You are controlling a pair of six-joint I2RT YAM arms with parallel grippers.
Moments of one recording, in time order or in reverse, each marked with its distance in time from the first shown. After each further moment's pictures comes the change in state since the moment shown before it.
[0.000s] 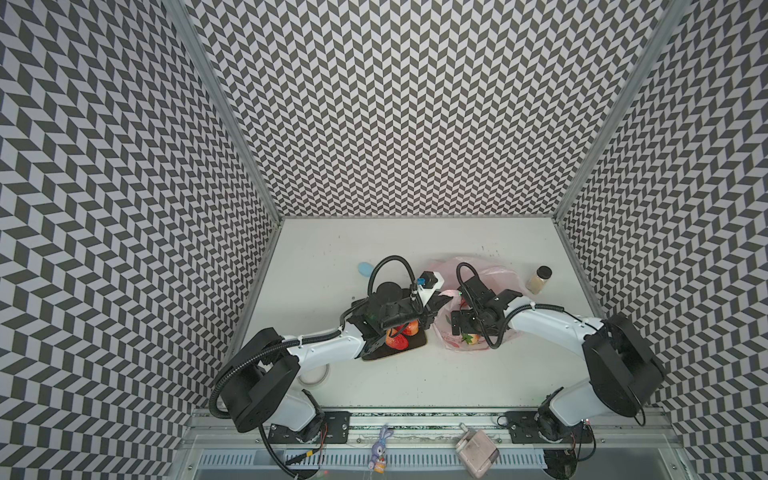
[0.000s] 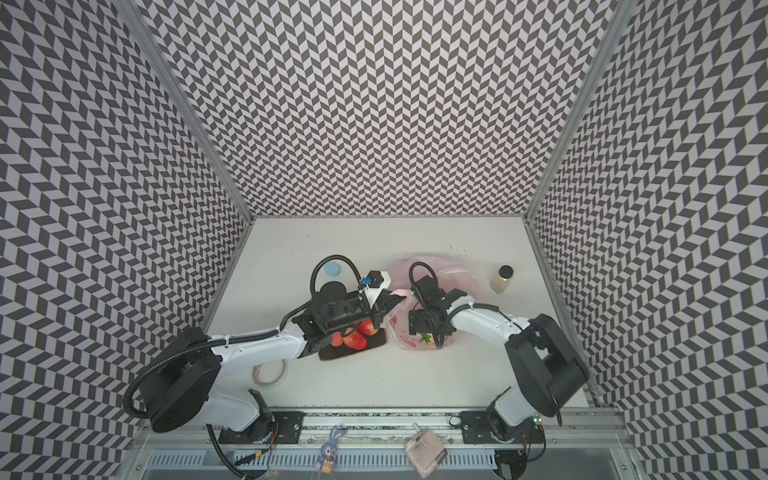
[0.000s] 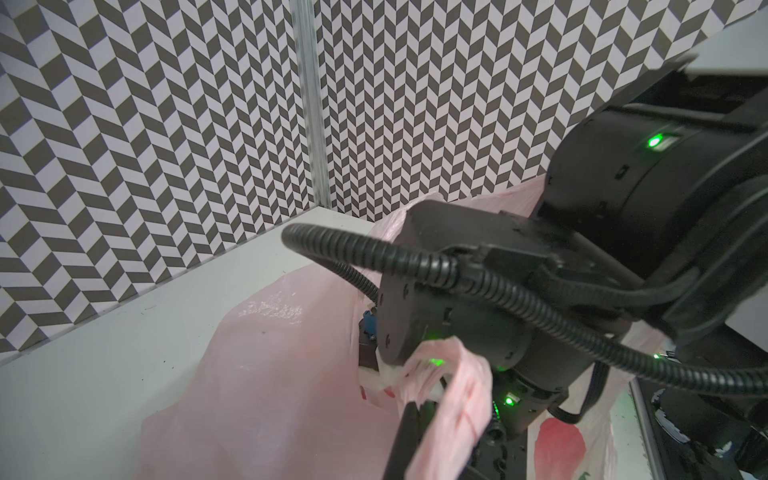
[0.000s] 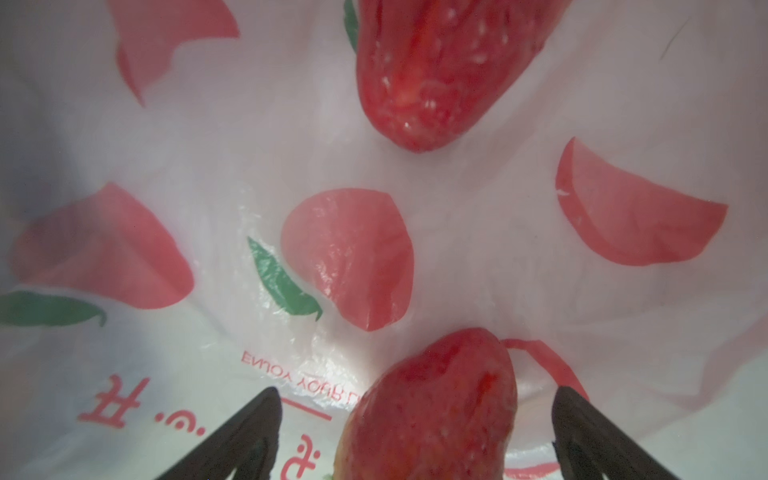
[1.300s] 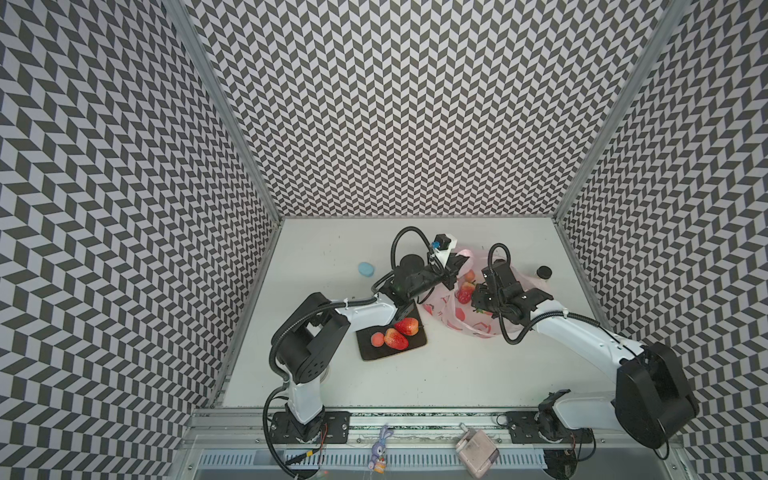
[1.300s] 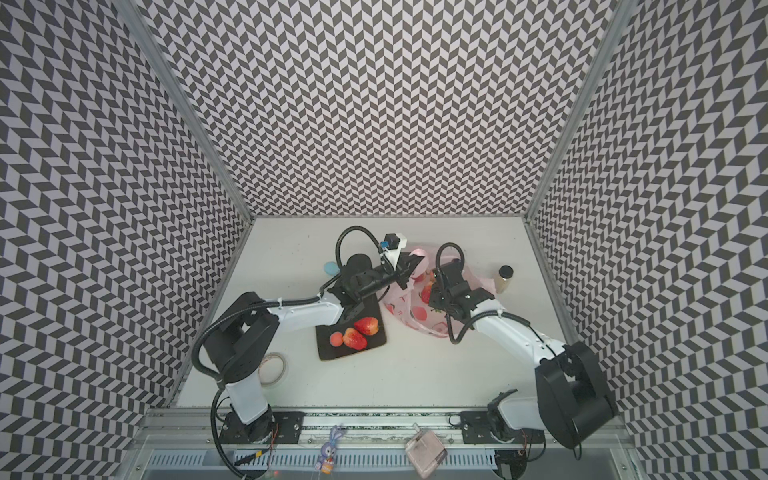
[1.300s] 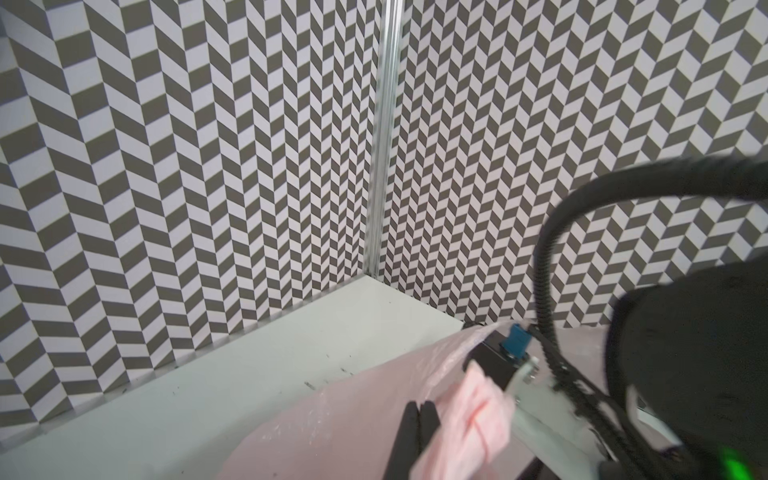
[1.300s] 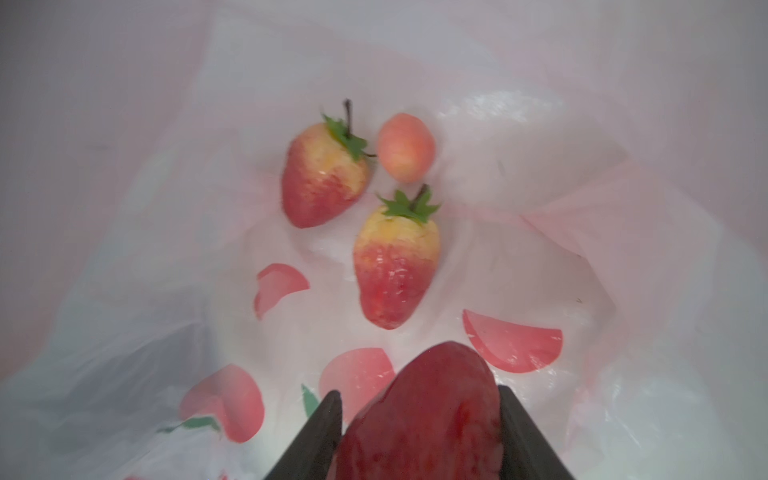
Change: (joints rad) left arm 0.061 0.412 0.429 0.178 -0.116 -0.142; right arm -0.135 -0.228 -0.039 0.235 0.098 0.052
